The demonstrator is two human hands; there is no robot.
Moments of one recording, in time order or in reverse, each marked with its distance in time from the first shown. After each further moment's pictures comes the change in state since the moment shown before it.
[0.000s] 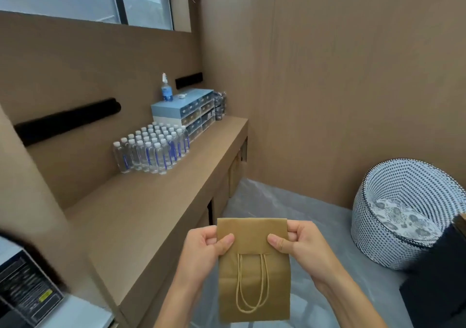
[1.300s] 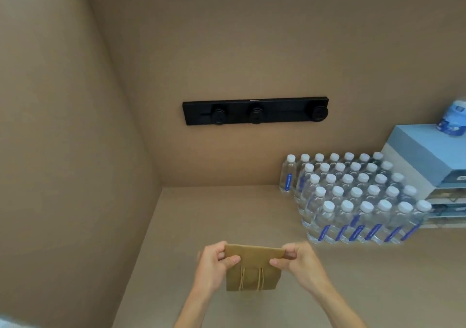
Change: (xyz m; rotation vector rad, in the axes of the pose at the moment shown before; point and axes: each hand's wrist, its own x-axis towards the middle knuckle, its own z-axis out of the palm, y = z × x) left_hand 0.457 -0.051 -0.250 0.158 1.257 -0.292; right_hand 0.704 0.063 0.289 -0.463 -1.208 0.029
